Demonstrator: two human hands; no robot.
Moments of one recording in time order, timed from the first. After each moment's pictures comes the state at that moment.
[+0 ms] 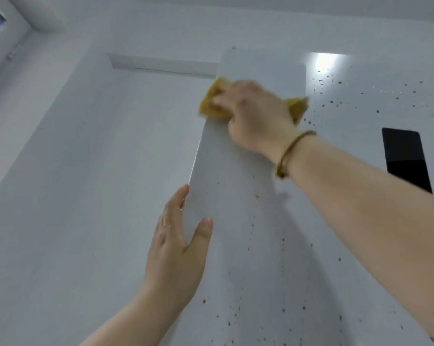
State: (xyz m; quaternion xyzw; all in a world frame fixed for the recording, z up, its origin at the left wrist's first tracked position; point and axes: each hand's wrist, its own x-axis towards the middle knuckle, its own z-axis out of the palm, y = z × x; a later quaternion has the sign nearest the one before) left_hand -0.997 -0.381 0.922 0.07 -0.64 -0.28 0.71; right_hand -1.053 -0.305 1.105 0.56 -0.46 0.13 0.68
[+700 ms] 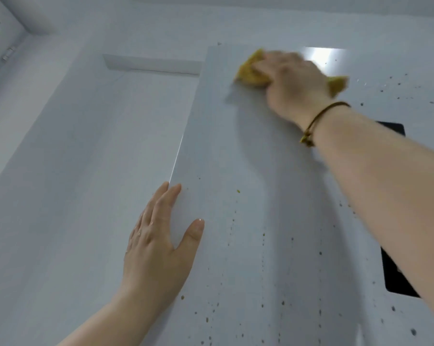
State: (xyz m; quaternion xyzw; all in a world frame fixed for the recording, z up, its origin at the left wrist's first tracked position) left_hand -1.001 -0.376 0.920 0.14 -0.67 -0.15 0.71; right_hand -1.093 -0.254 1.150 0.43 -0.57 0.18 0.68
